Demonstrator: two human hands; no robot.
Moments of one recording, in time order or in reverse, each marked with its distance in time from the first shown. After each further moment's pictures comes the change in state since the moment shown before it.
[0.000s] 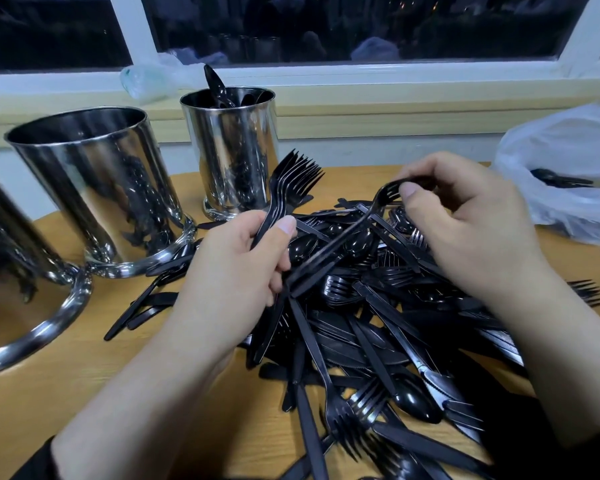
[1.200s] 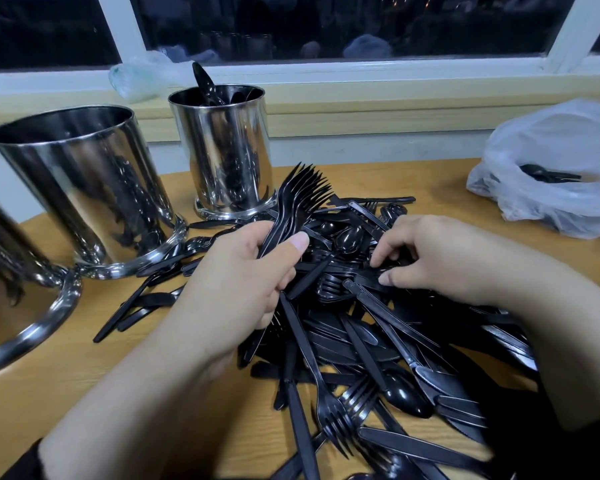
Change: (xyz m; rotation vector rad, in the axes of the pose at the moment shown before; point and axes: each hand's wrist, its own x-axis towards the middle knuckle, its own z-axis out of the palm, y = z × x) left_hand -0.003 -0.004 0.005 -0.218 -0.176 -0.149; right_hand 0.002 0.018 -0.013 -0.450 -0.757 0.328
